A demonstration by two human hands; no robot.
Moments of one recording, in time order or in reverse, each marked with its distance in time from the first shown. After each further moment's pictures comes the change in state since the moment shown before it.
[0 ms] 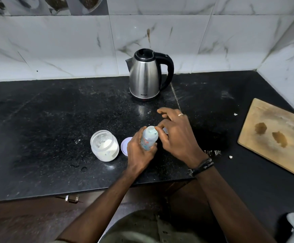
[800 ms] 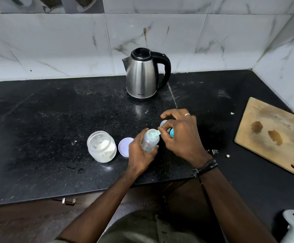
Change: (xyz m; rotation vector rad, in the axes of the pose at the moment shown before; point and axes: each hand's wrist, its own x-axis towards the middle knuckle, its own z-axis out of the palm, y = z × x) left_hand -0.001 -0.011 0.009 -0.071 -0.090 0.003; right_hand -0.004 0.009 -0.009 -0.007 0.021 0.156
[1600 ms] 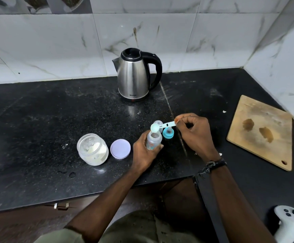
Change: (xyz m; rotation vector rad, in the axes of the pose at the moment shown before) left_hand 0.006 0.003 0.039 -0.081 -0.042 -0.087; right_hand -0.007 0.060 -0.011 0.505 0.145 0.421
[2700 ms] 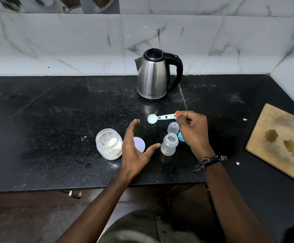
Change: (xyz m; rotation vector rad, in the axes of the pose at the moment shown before) left_hand -0.024 0.037 -0.073 0.123 0.227 0.170; right_hand 0.009 -0.032 0.052 0.155 -0.015 0.075
